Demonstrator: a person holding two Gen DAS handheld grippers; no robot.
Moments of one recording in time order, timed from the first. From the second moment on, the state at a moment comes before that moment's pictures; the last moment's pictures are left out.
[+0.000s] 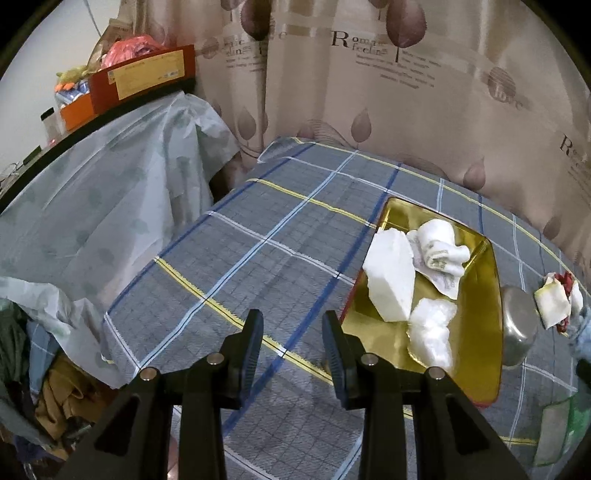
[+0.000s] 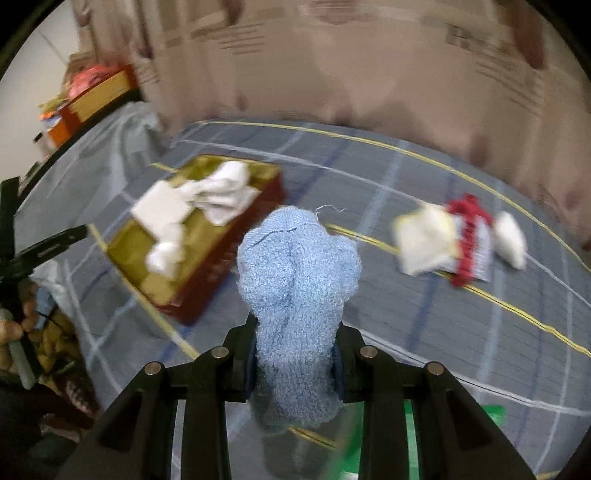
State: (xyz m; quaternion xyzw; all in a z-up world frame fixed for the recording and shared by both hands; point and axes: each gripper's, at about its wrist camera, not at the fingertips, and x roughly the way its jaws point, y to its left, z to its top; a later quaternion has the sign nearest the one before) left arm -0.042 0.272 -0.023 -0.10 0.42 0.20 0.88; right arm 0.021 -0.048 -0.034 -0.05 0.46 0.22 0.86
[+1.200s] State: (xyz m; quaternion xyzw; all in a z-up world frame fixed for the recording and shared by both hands) left arm -0.038 0.288 -0.045 -0.08 0.43 0.24 0.87; right arm 0.111 0.123 -0.080 -0.10 0.47 0.23 0.84
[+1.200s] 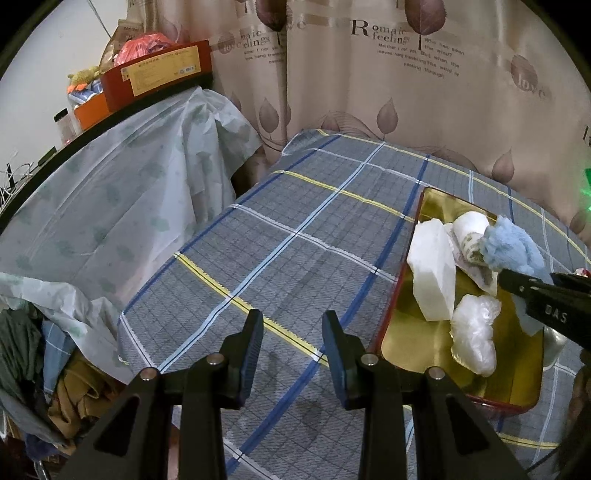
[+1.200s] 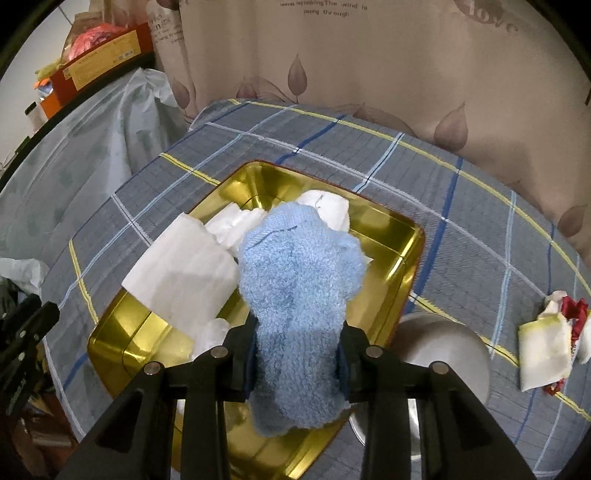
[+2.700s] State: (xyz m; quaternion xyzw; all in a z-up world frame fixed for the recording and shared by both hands) left arm -0.040 0.286 -0.046 -0.09 0.43 0.23 0.87; right arm 0.003 -0.026 -0.009 -0.06 0.46 0.23 0.85
